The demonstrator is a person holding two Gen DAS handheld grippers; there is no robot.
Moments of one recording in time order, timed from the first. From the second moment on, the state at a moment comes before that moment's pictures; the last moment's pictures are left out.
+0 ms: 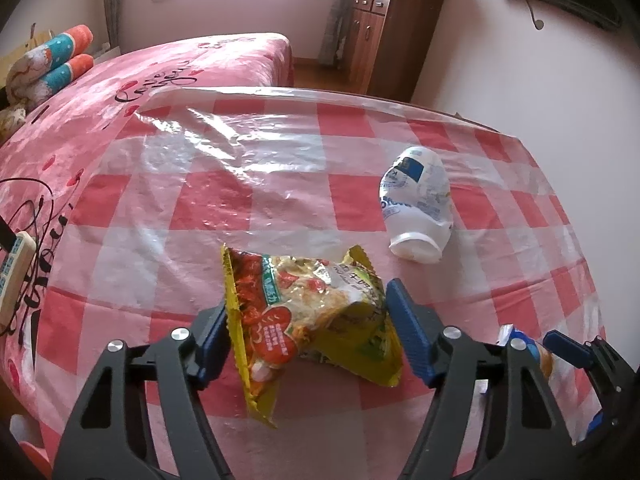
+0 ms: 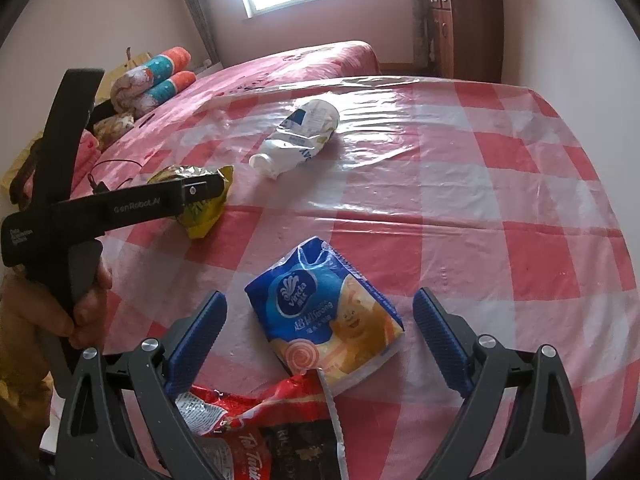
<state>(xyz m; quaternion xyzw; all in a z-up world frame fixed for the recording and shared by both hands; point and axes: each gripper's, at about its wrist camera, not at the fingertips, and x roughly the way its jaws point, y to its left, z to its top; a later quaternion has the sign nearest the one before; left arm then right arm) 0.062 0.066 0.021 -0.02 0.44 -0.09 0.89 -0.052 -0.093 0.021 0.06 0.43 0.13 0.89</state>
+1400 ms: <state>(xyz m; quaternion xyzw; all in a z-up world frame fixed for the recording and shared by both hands) -0.019 0.082 0.046 -0.04 0.40 -0.13 0.90 -0.067 -0.110 0.030 0.04 0.40 0.13 0.91</state>
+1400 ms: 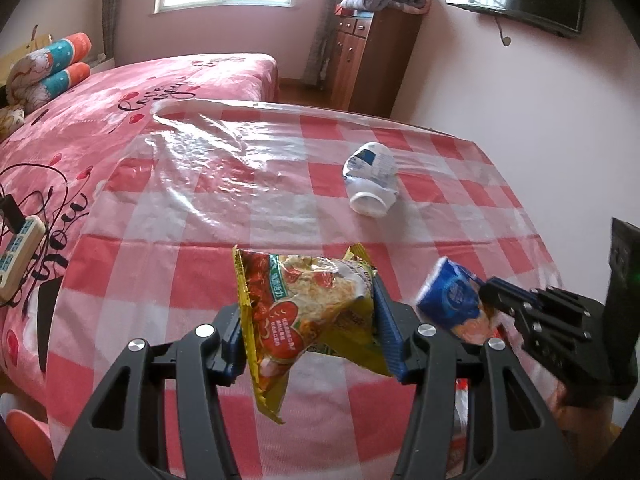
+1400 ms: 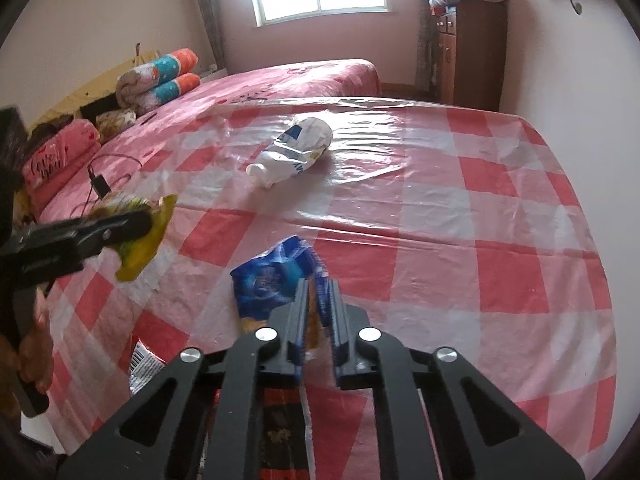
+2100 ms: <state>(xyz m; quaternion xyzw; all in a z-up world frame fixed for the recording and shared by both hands) -0.077 0.109 0.039 -0.05 0.41 -0.13 0.90 -0.058 -0.072 0.019 -0.04 0.43 0.14 0.89</state>
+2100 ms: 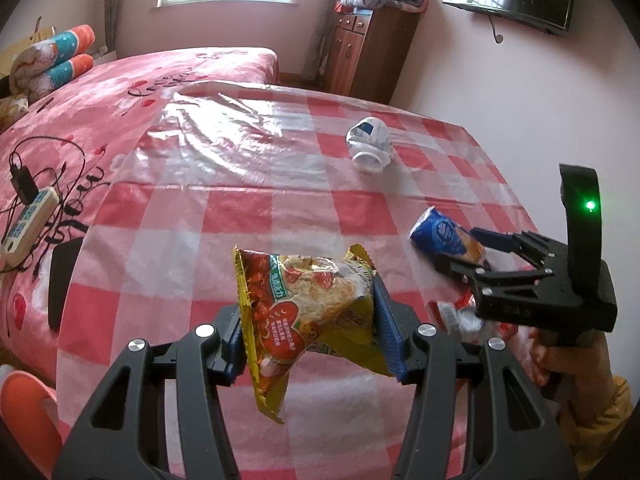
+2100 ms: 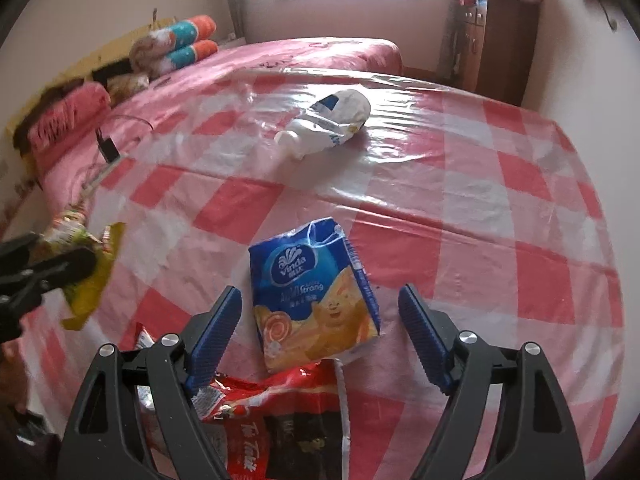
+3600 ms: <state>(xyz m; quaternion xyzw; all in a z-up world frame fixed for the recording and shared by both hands) -0.157 0.217 0.059 -0.10 0.37 -0.08 0.92 -0.122 0.009 0.097 0.07 0.37 0.27 0.89</state>
